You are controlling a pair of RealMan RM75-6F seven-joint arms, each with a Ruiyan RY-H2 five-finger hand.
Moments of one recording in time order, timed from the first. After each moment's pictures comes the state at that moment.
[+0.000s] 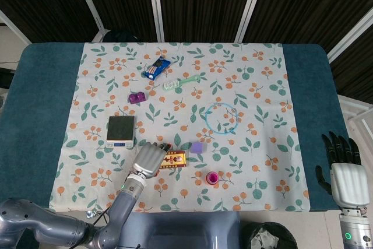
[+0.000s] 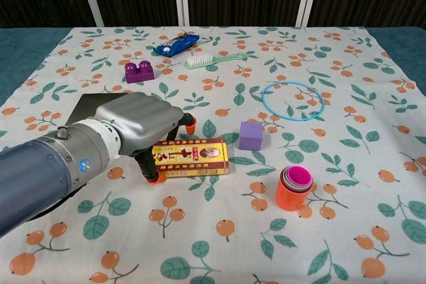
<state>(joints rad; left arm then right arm) -0.84 -1.82 -0.09 -1.70 0.75 1.25 1.10 0.04 -1.17 0.10 -1.72 -1.50 1.58 -0.26</state>
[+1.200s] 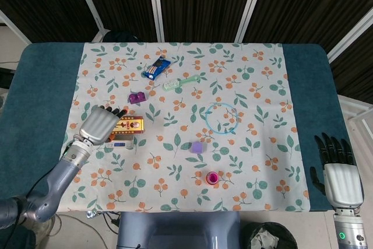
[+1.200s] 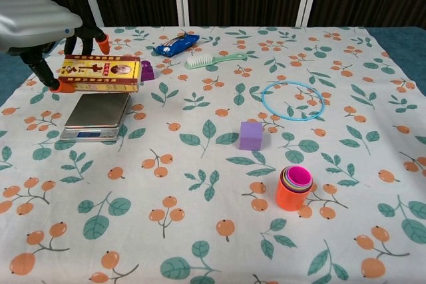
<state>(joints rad) -0.79 -1.28 -0.04 -1.63 1.10 1.02 0.64 0.04 -1.19 0.09 -1.73 -1.50 1.56 -0.30</state>
